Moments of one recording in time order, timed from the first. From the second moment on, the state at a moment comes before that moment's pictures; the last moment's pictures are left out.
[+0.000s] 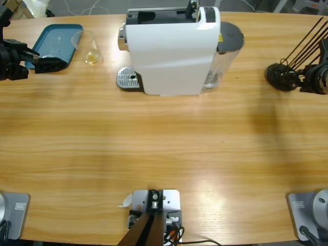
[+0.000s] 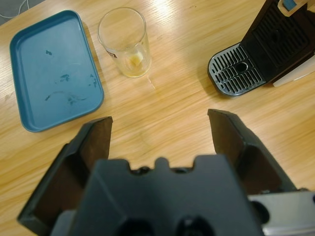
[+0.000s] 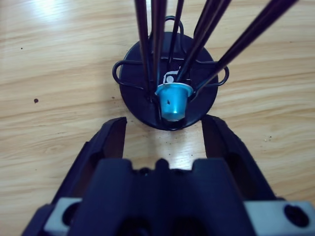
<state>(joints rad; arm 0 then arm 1) -0.58 1.36 -0.77 0.16 0.20 -0.07 0.21 1.56 -0.55 -0.06 -0.26 0.26</state>
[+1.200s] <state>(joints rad) -0.58 1.36 -0.77 0.16 0.19 -0.07 0.21 1.63 -0.55 -0.11 -0.34 0.27</state>
